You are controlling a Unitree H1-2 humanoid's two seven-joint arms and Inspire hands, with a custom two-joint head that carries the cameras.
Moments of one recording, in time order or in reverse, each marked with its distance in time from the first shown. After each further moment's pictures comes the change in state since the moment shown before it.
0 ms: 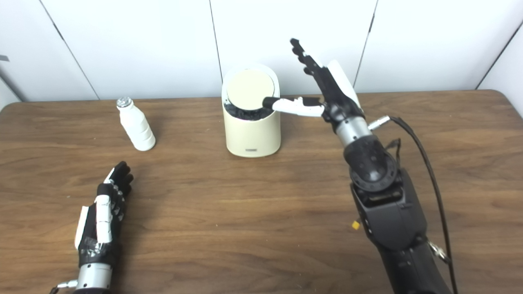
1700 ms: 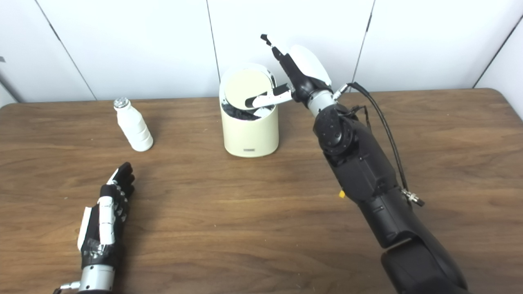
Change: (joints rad) left arm 0.011 -0.006 -0.016 -0.003 0.000 -0.011 0.000; right arm -0.187 -0.012 0.112 0.371 -0.202 -0.172 -0.048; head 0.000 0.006
